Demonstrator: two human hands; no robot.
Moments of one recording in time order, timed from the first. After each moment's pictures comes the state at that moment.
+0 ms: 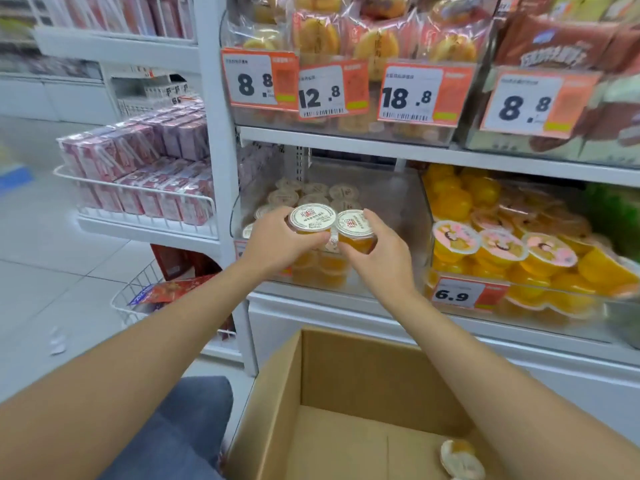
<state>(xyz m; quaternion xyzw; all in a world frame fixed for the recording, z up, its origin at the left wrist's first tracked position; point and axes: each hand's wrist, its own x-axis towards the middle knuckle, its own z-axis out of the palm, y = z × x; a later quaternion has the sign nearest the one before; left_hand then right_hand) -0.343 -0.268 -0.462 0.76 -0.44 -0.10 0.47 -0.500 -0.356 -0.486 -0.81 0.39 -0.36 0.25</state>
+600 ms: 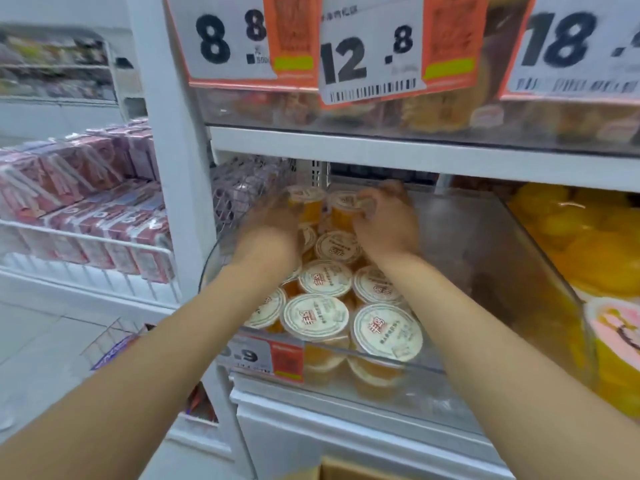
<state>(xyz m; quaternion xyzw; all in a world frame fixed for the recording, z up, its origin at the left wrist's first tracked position) -0.214 -0.405 -0.486 0.87 -0.47 0.11 0.11 -0.340 -0.509 -0.485 -0.84 0.39 -0.34 0.15</state>
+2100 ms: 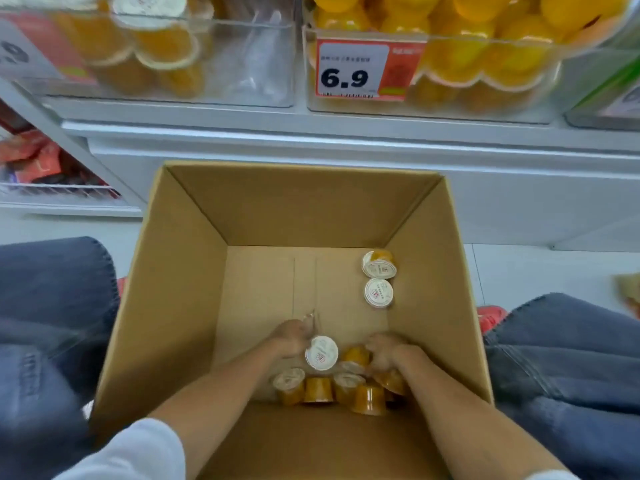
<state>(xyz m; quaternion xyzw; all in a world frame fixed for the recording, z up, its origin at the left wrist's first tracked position) -0.594 -0.189 -0.854 0.76 -0.35 -0.55 -0.04 -0.803 -0.271 -0.858 -0.68 0.48 0.42 0.36</state>
